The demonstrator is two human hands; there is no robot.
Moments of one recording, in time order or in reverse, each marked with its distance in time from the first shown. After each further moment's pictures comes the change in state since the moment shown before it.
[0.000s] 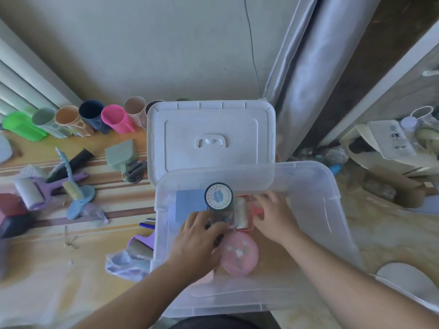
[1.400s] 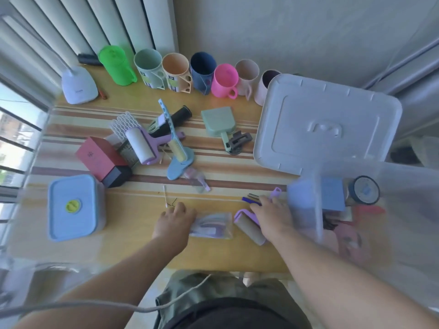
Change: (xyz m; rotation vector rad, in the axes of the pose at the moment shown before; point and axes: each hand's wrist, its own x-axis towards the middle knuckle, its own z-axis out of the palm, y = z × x) left_hand -0.149 -0.366 -0.036 0.222 -0.385 -0.352; right_hand 0.018 -0.325 0.169 -0.661 -0.473 -0.039
